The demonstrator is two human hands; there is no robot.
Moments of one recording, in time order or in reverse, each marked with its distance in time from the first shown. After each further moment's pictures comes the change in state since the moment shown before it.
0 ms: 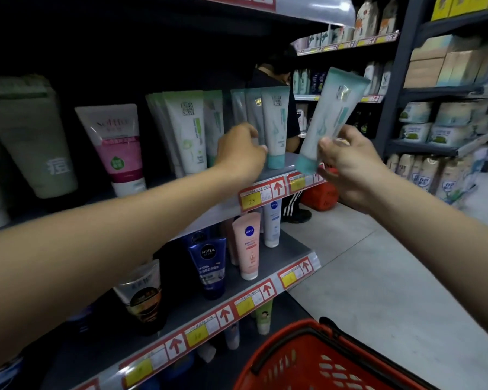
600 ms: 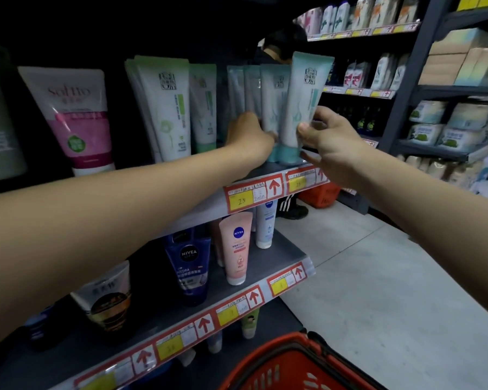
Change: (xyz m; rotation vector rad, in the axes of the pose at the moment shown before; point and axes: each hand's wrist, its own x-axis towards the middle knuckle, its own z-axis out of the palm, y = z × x) left_hand 0.058 -0.013 0.047 -0.071 0.000 -0.076; right_hand 0.074 0.020 0.014 -0.137 -0.206 -0.006
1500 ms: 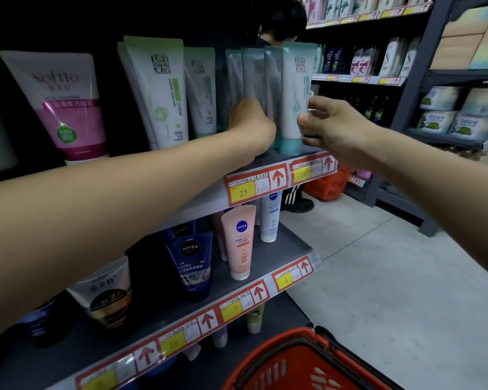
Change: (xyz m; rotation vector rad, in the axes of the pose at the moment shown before) left_hand 0.012 -0.001 0.008 0.178 0.075 -0.038; right_hand 0.015 0.010 -0.015 -0.312 -0.167 -0.069
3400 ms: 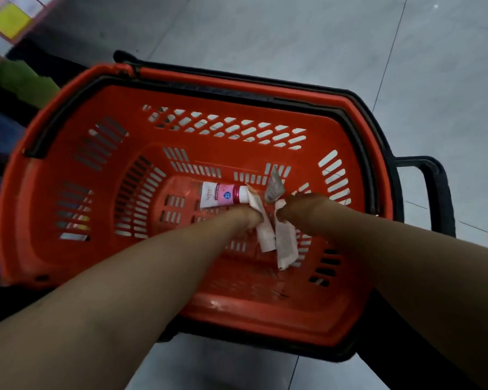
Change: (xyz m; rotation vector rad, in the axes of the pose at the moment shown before) left_hand -0.522 -0.151 0.287 0.254 -1.539 -0.608; right_hand -0.527 0.287 0.031 -0.731 -0.613 1.147
